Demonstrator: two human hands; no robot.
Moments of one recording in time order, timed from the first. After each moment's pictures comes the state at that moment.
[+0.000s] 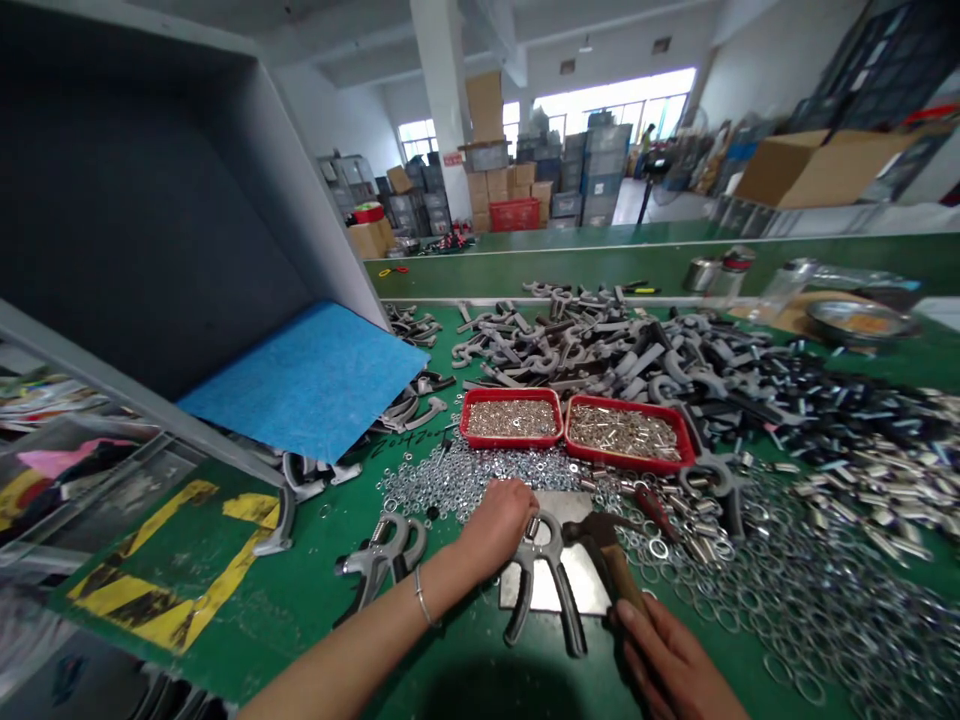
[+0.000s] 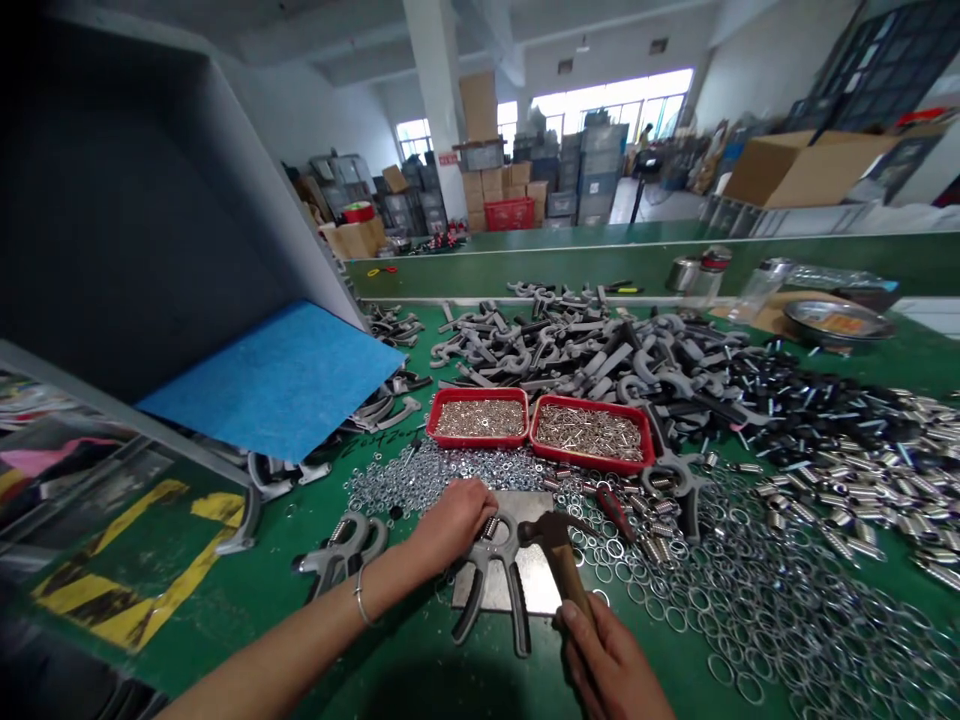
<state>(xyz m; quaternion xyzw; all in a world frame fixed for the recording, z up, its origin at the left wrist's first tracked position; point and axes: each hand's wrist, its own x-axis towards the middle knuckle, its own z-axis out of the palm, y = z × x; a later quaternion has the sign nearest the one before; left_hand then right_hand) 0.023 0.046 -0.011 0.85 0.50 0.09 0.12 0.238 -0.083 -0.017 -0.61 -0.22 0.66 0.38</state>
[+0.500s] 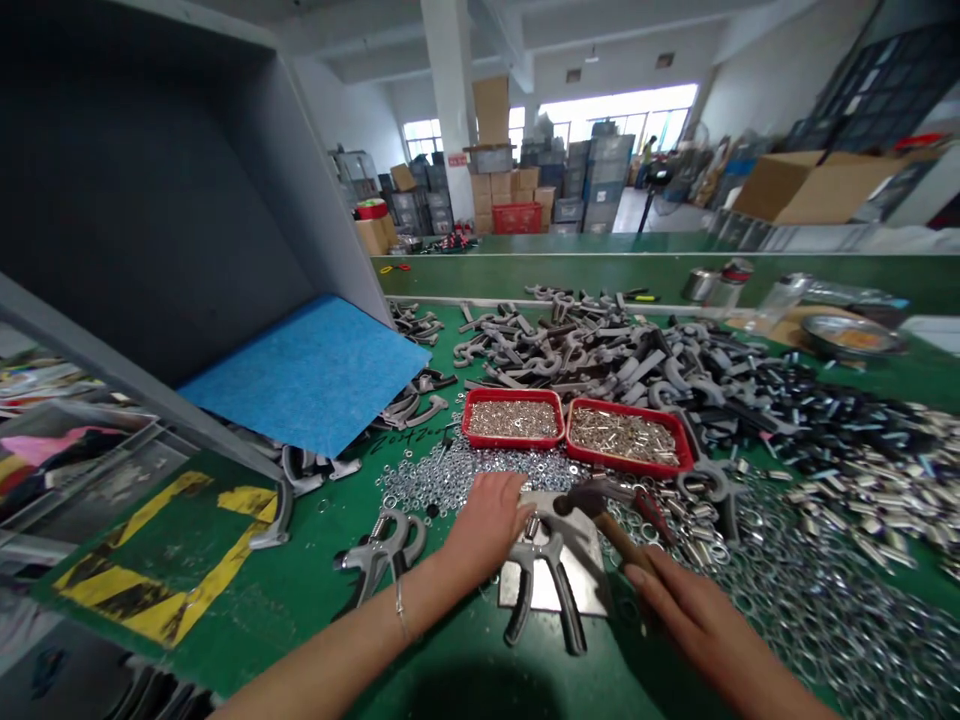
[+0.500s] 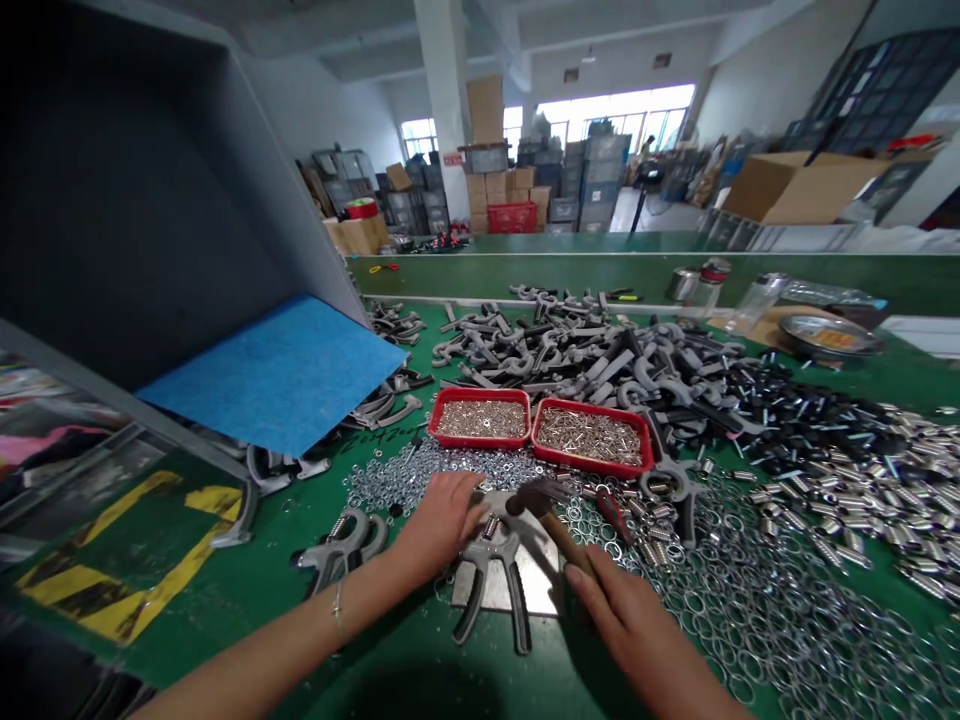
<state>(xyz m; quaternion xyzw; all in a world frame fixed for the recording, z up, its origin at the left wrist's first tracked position) 0.006 0.029 -0.005 0.85 0.50 0.16 0.01 0.276 -0.038 0.031 -0.58 -0.66 0.43 0.19</state>
